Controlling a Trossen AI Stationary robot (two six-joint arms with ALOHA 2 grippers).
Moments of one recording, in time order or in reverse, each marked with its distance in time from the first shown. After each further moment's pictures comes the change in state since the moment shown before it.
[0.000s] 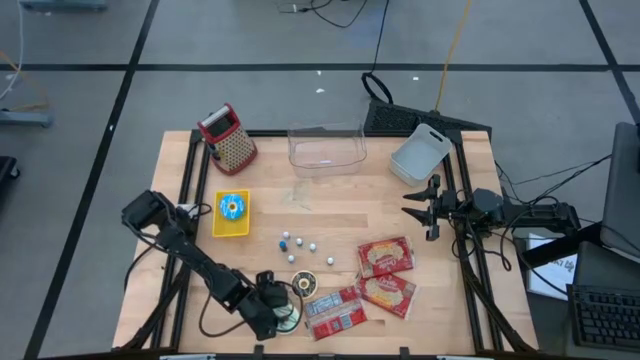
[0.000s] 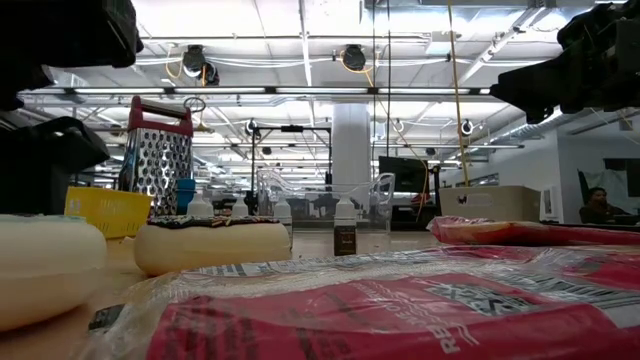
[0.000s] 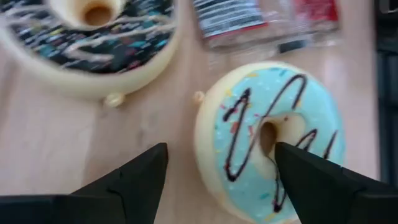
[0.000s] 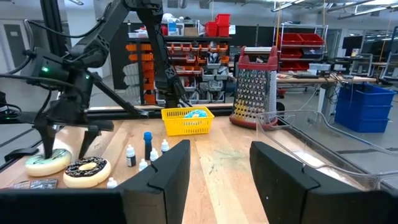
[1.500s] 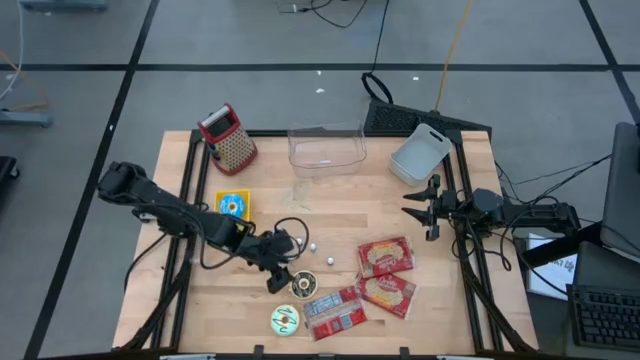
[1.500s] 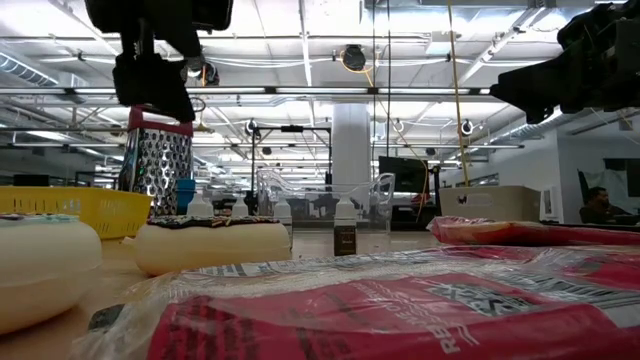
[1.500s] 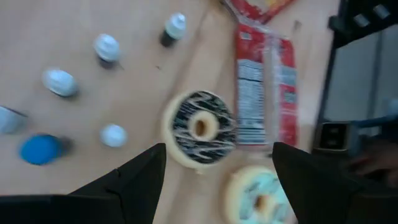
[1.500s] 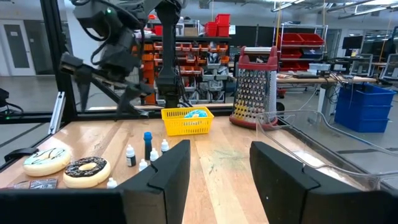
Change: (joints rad) left arm 0.330 -0.362 -0.005 -0.096 0.203 -0.045; right arm 0.000 0.000 0.000 0.000 0.000 0.000
